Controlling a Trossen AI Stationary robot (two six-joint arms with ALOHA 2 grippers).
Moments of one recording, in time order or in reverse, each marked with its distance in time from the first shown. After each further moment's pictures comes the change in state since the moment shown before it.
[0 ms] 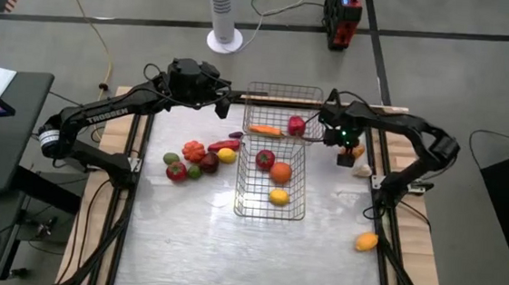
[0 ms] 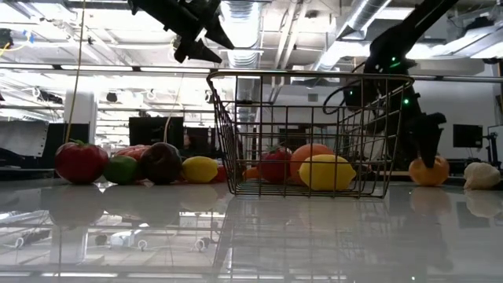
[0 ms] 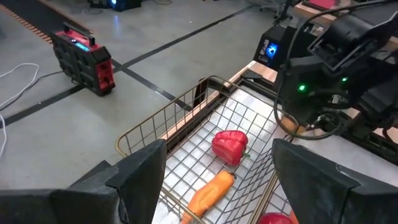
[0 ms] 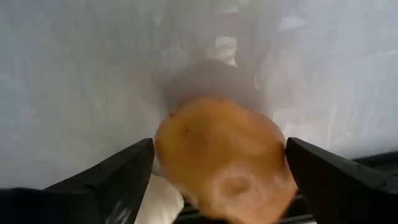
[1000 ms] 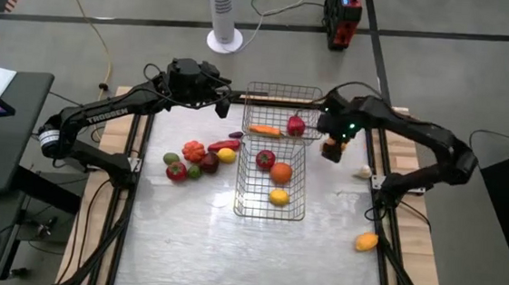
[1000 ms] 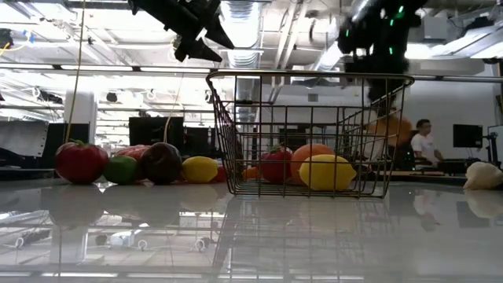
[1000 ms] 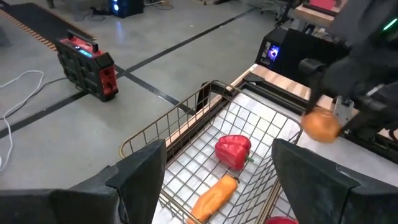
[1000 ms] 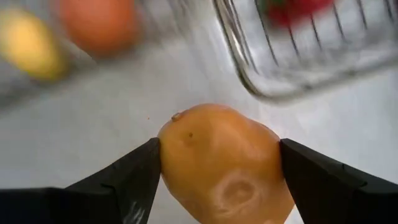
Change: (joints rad) left arm 0.001 0.000 0.000 0.015 -0.011 0.021; right arm 0.138 -0.225 0.212 0.005 -0.321 0.308
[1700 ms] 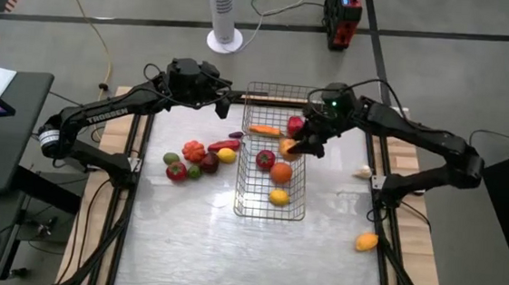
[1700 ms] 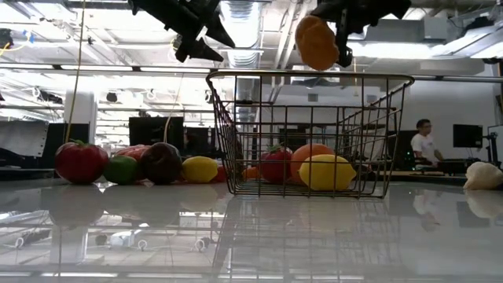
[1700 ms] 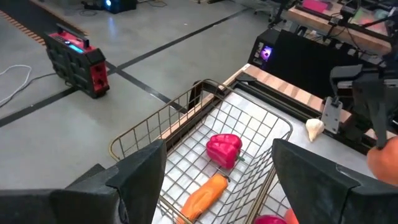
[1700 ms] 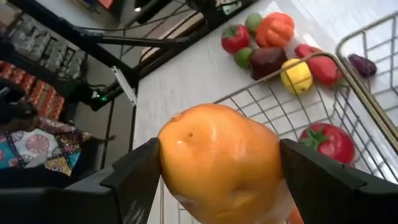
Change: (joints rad) left arm -0.003 0.000 0.000 0.000 0.029 -0.029; right arm 0.144 -0.072 0.030 0.584 -0.522 0.480
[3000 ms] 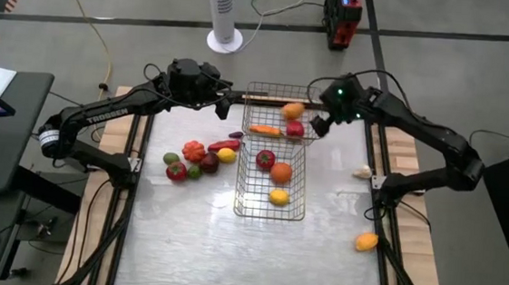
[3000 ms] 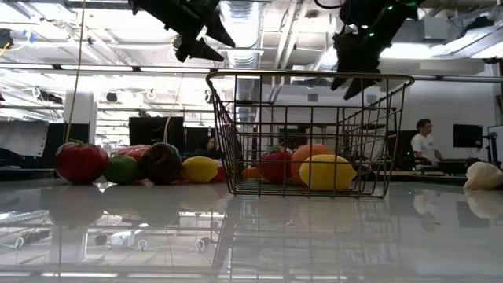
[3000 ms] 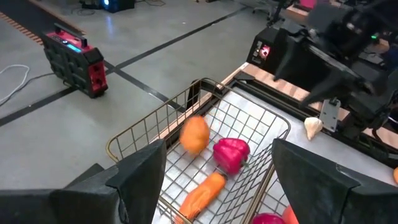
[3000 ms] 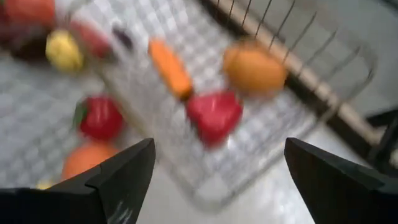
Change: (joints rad) left arm -0.004 0.000 0.000 -0.003 0.002 0.002; right arm -0.189 -0.006 0.001 -0.281 0.599 -0.204
